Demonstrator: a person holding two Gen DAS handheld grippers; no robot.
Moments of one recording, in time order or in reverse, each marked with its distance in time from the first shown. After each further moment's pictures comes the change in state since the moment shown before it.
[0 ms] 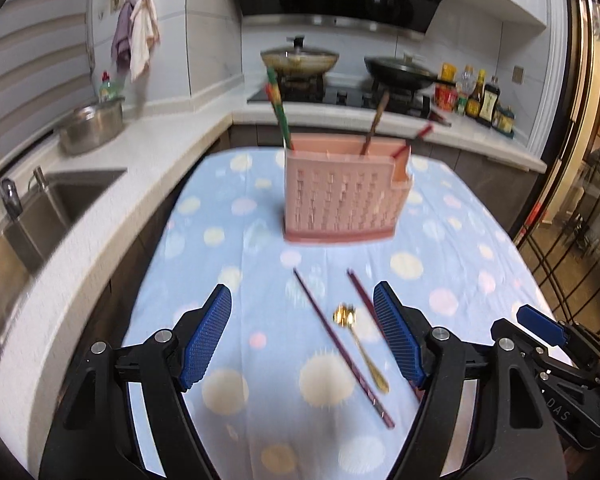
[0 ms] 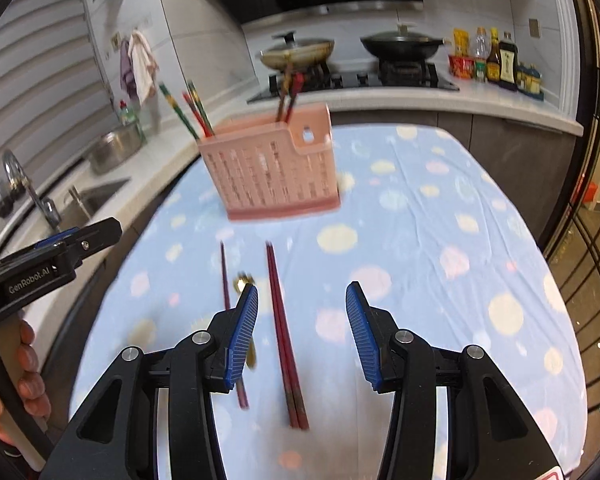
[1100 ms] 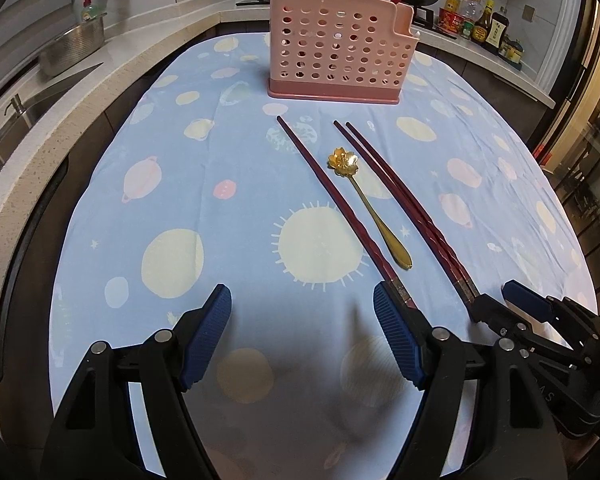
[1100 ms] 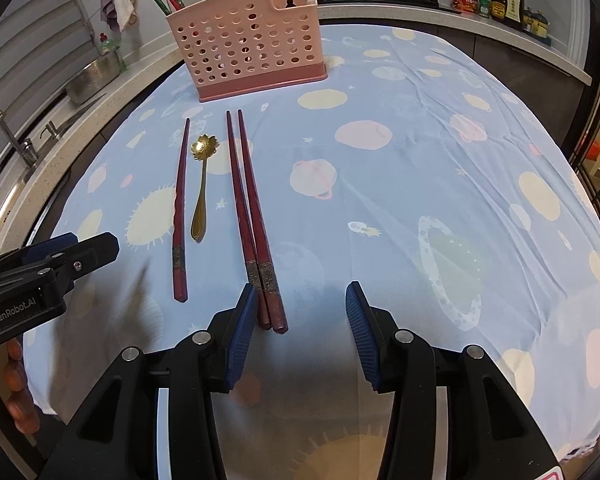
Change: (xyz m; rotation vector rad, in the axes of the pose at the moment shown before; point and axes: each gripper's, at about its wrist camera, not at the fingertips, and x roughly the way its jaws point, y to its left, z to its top) left arm 0.054 -0.009 -0.093 -0.003 0.255 -0.016; right arm 0.057 -0.017 -0.080 0.001 0.215 -0.022
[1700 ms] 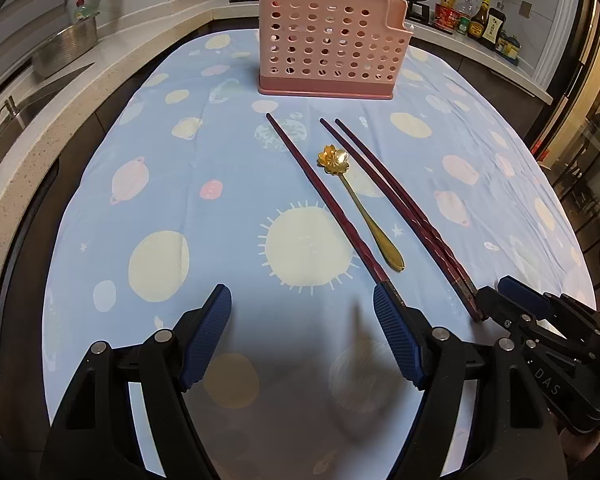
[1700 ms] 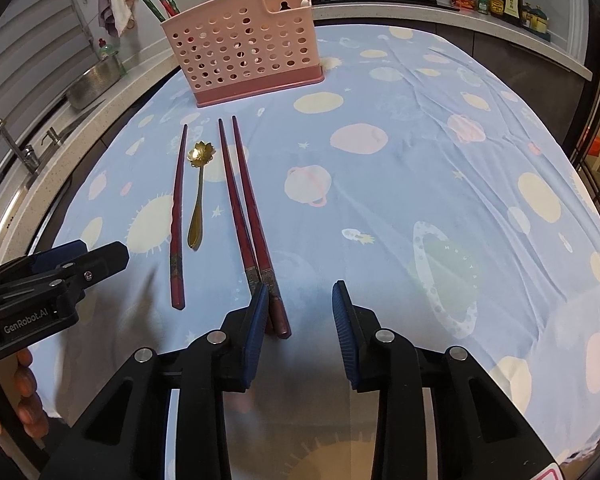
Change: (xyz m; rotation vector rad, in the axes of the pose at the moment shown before) left arm 0.007 -0.008 0.003 0.010 0.014 -0.012; right arm 0.002 -0.005 0.004 0.008 0.005 0.015
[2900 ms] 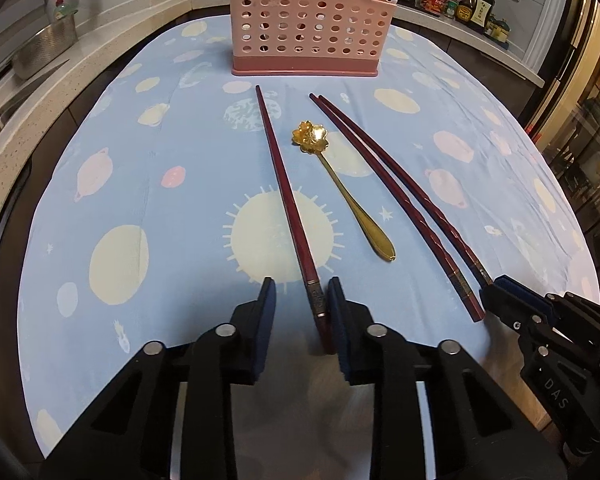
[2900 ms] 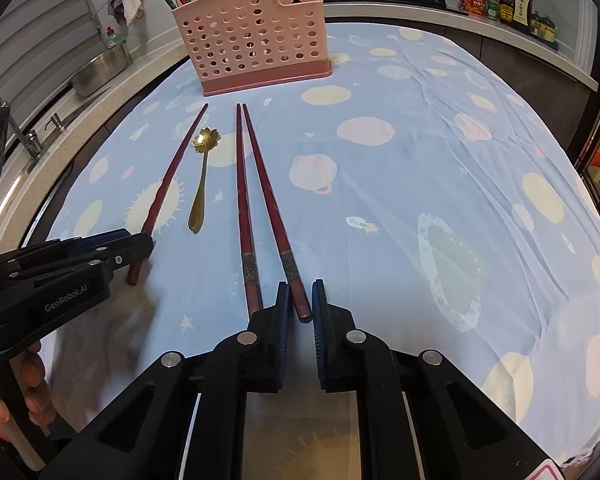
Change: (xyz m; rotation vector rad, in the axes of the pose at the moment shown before) left arm 0.023 -0.010 -0.006 0.031 0.036 -0.040; right arm 0.000 0.004 -0.007 -0.041 0.000 -0.005
